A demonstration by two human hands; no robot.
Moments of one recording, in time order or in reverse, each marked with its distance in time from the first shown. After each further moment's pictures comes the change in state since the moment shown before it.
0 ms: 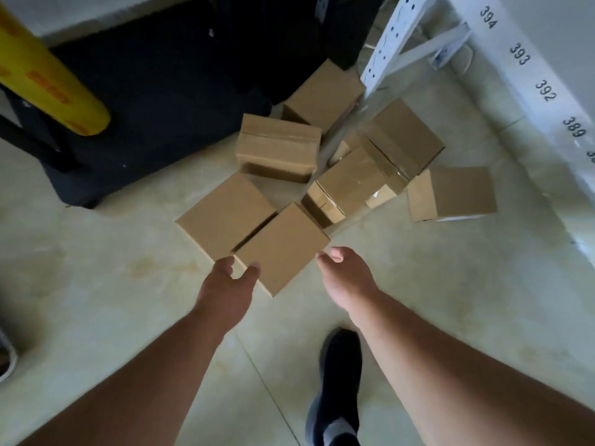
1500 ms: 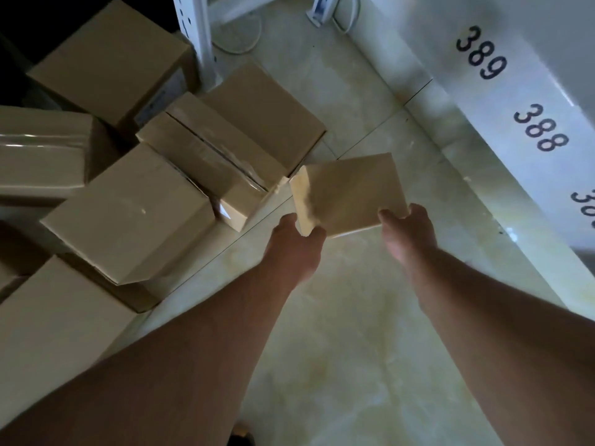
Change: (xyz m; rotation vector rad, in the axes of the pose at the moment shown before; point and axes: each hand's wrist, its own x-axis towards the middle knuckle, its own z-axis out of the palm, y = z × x) left_hand 0.088 0.198 0.414 0.126 -0.349 0.249; right_hand 0.295 0.173 -0.299 -0.008 0.568 0.167
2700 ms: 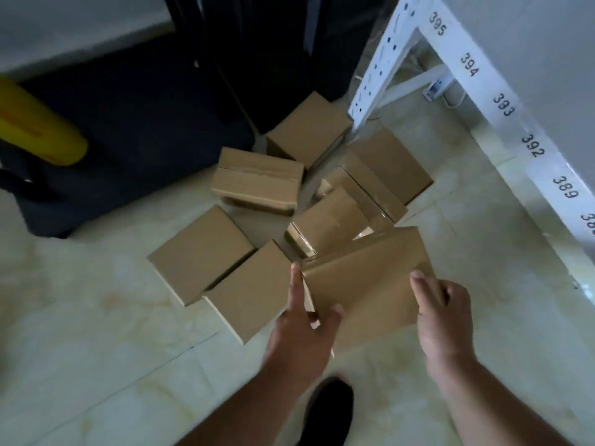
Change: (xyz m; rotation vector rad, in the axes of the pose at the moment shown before) left_hand -0.247 -0.087 -0.203 -0.090 0.172 -0.056; right_hand -0.297 -0.066 -0.001 0.420 -0.068 -0.197
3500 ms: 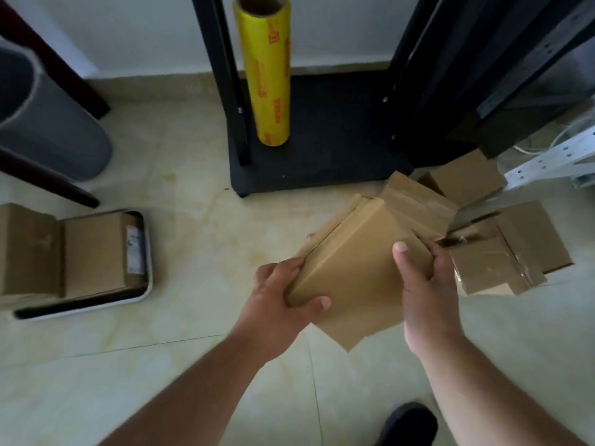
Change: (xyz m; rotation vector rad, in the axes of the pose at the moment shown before) left_hand -0.107 -0.136 -0.276 -0.212 0.264 0.110; right_hand -0.242 -0.136 0.177 0.133 -0.486 -0.214
